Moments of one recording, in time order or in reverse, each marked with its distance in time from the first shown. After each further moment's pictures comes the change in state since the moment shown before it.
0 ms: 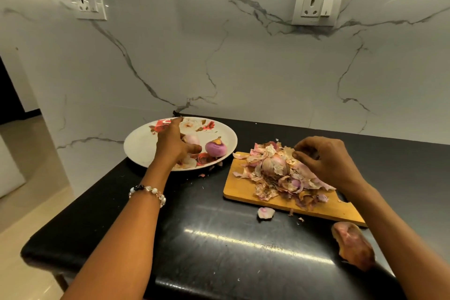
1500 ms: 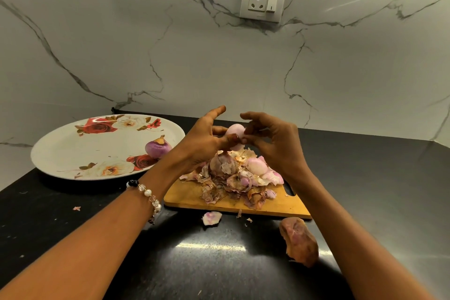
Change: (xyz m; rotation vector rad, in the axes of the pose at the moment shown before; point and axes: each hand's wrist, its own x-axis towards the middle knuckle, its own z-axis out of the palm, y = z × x) left_hand -0.036 0.107 0.091 -0.641 -0.607 0.308; right_hand 0.011 -0.013 -0.006 0.235 0.237 -0.069
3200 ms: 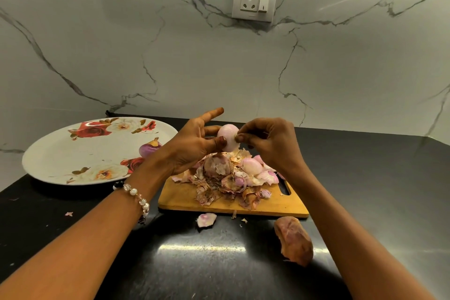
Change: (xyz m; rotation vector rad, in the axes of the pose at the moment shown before) left_hand 0.000 -0.002 -0.008 -0.134 -0.100 -0.031; right_hand 0.001 -0.002 -0.007 0.088 -0.050 0.148
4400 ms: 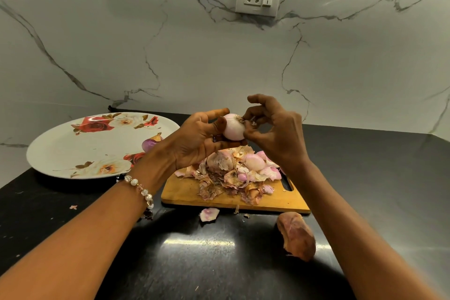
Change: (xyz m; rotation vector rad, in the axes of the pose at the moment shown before) left_hand -0.005 0.012 0.007 -0.533 -0.036 -0.130; right_hand 0.003 -0.007 0.002 -0.171 0.166 -0.244
